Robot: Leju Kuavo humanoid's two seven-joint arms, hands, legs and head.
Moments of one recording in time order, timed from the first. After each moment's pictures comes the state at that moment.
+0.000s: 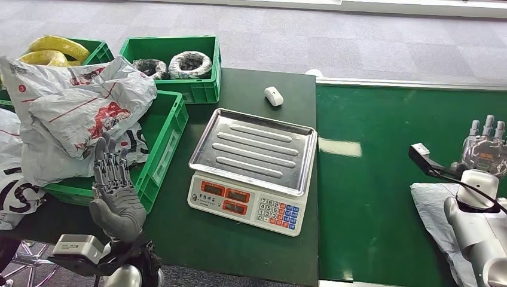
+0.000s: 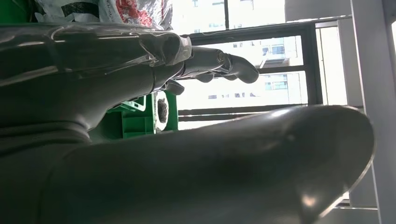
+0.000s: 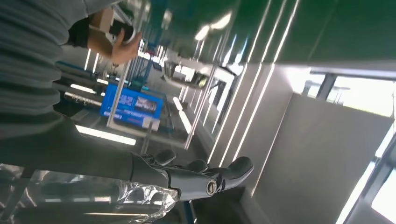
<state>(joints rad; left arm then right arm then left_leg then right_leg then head) 0.01 -0.08 -0.44 -1.79 -0.06 0.43 -0.70 -0.69 -0.50 0.22 -0.40 1.48 -0.26 0.19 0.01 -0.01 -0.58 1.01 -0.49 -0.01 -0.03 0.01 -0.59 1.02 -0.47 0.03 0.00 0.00</state>
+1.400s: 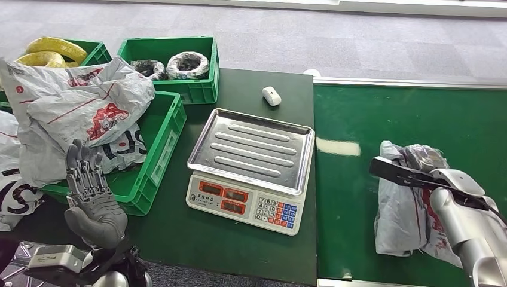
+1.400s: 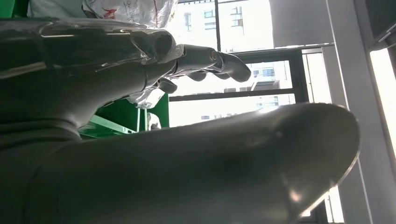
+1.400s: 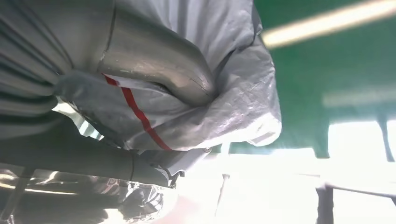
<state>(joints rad) 0.05 -0.05 -0.40 -1.85 -0.07 0.50 -0.70 -0.73 -0.46 0.33 -0.52 0.98 0.14 -0.40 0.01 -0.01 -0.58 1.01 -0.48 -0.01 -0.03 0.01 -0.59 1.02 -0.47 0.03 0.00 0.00</state>
